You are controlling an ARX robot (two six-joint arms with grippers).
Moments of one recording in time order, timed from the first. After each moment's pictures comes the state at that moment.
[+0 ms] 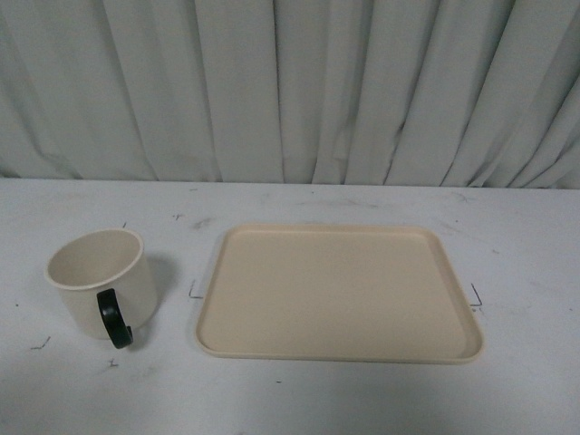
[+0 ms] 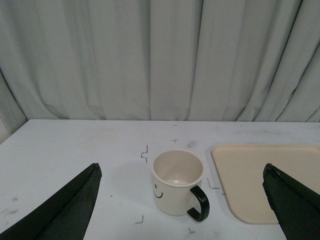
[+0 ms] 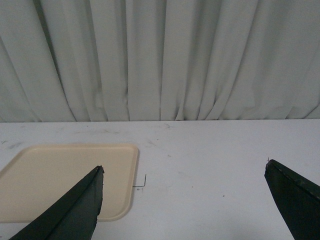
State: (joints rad) left arm 0.00 0.01 0.01 0.00 0.00 -0.01; right arm 0.00 0.00 0.01 0.00 0.00 -0.01
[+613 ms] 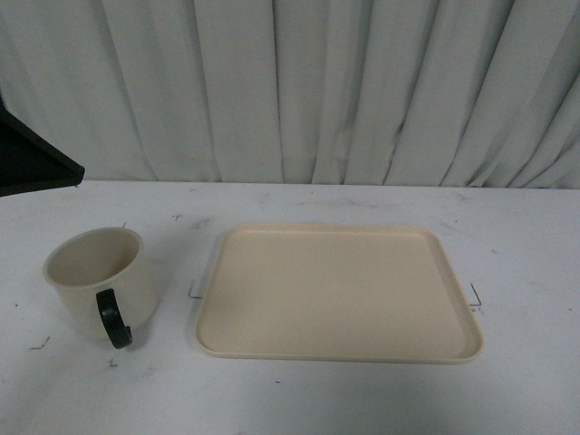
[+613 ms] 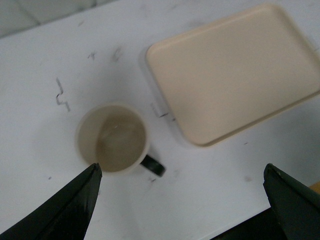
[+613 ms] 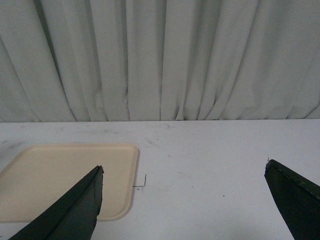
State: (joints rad) left arm -0.04 1.30 0.90 -0.39 0.27 0.27; right arm 0.00 0.00 0.01 0.00 0.00 -0.01
